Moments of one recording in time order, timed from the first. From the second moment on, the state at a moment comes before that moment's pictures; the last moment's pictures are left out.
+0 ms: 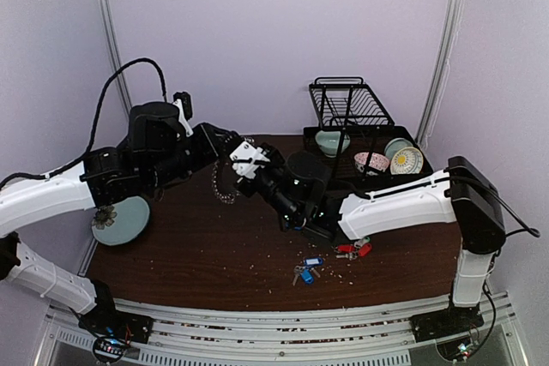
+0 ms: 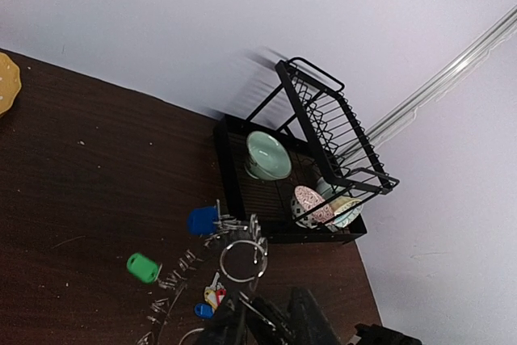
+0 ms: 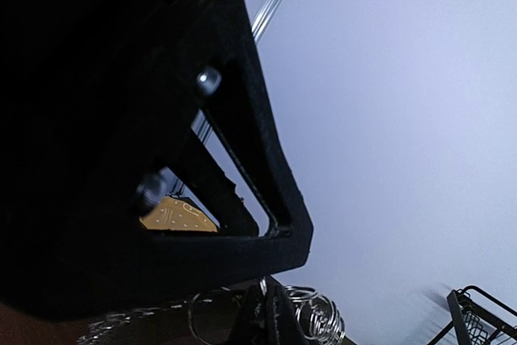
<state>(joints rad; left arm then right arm) -0.96 1.24 1.13 -0.16 -0.44 -0.85 1.14 1.92 1.29 0.84 0.42 -0.57</state>
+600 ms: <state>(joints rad) -0.92 1.23 1.12 -0.16 -0.40 -0.88 1.15 1.94 1.34 0.82 0.44 -0.68</state>
